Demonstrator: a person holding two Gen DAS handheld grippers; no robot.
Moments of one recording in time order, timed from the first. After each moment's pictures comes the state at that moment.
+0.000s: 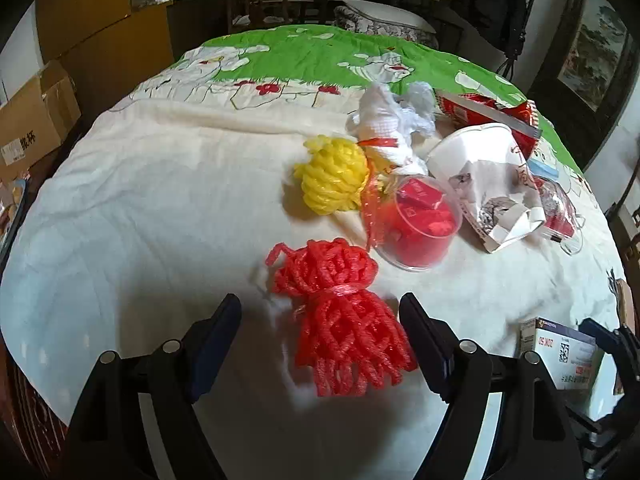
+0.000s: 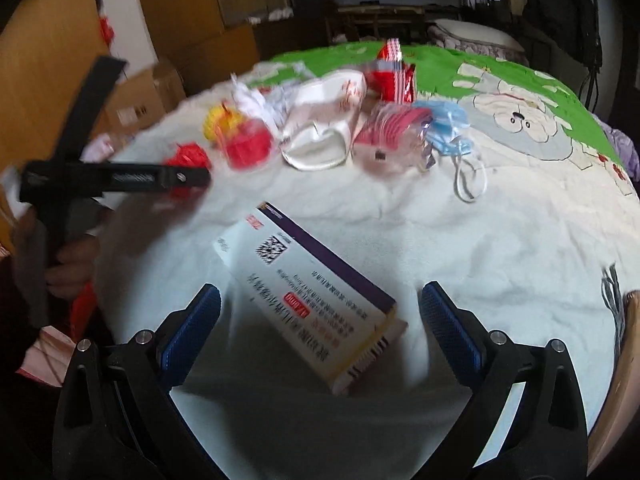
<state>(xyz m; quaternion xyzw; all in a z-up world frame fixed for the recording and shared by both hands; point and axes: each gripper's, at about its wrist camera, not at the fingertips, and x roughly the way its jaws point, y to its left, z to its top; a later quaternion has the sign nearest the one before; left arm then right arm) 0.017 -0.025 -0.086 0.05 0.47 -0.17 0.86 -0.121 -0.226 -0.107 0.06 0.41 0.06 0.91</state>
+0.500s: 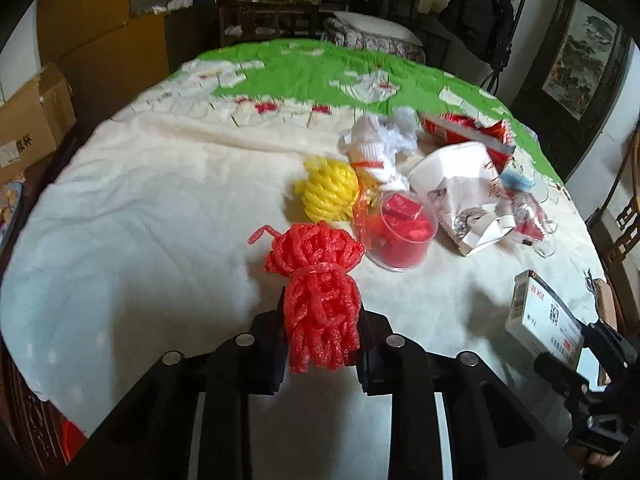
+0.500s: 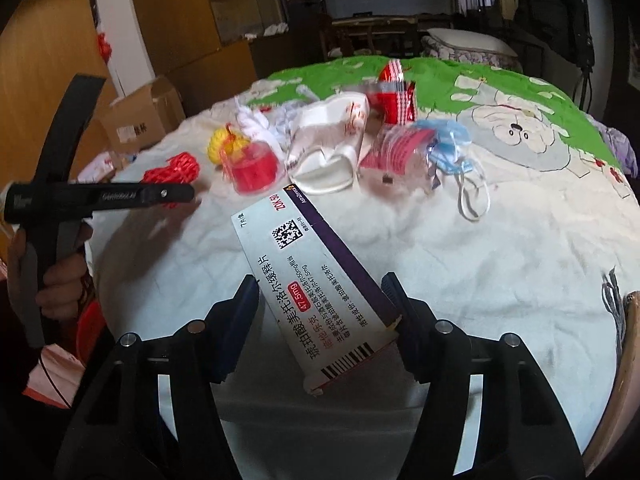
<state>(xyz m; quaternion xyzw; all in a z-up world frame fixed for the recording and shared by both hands) -0.001 -0.009 -0.062 0.04 0.45 -0.20 0.87 -0.132 -0.223 -0.085 0.09 0.37 0.06 0.92</state>
